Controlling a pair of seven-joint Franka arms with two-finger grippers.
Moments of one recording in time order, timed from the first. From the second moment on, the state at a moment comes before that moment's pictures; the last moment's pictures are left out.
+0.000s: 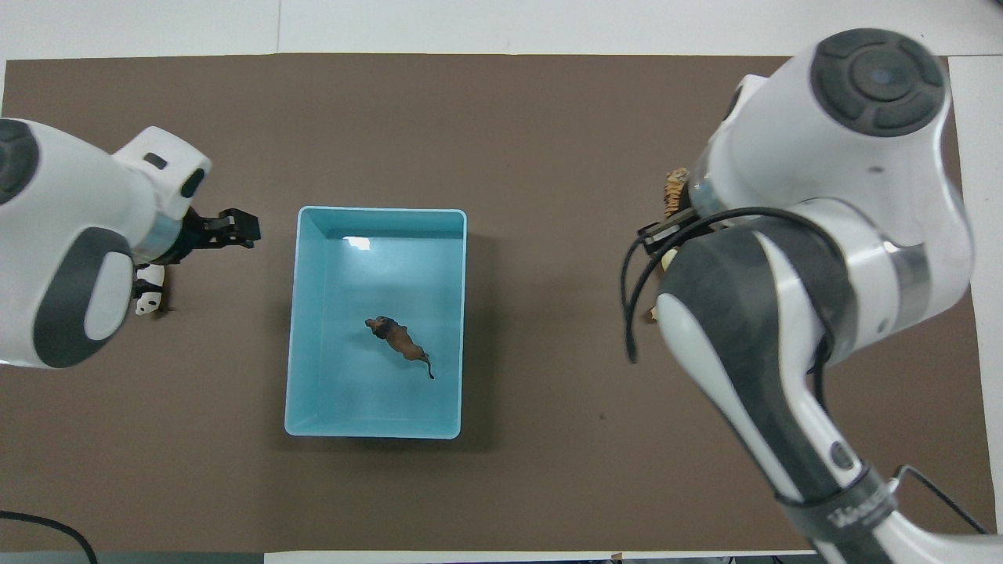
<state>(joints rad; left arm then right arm) -0.11 0.04 0.01 -1.93 0.08 2.02 -0.23 0.36 0.18 0.04 -1.57 -0.02 1.73 0.06</state>
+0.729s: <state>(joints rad) 0.18 0.13 0.00 -2.16 0.08 2.41 0.24 0.82 0.63 0.02 -1.18 -0.04 1.81 0.68</state>
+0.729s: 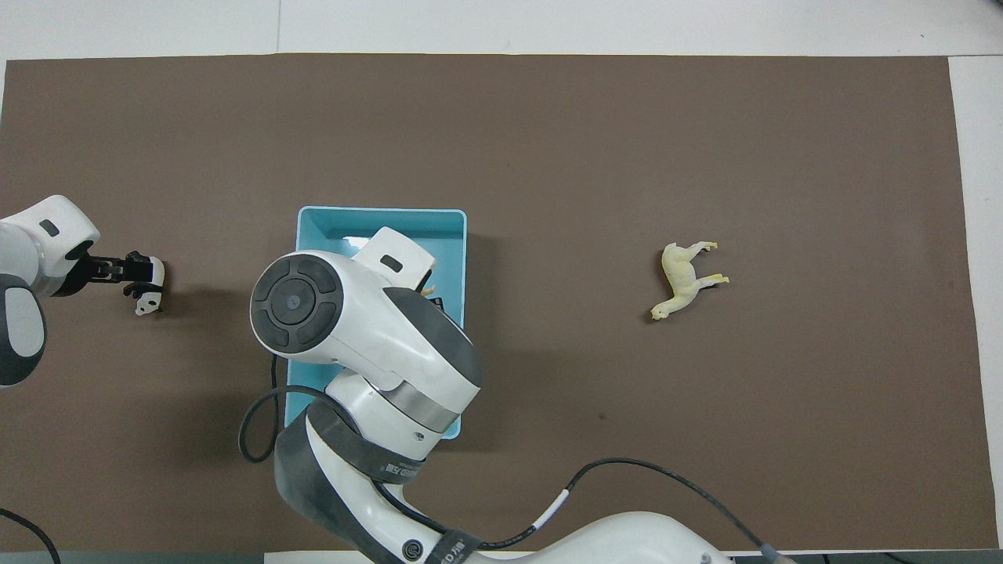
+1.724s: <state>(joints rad) 0.19 0.16 -0.01 -2.28 0.08 2.56 0.22 0.50 0.47 -0.03 -1.26 -0.05 1.66 0.34</state>
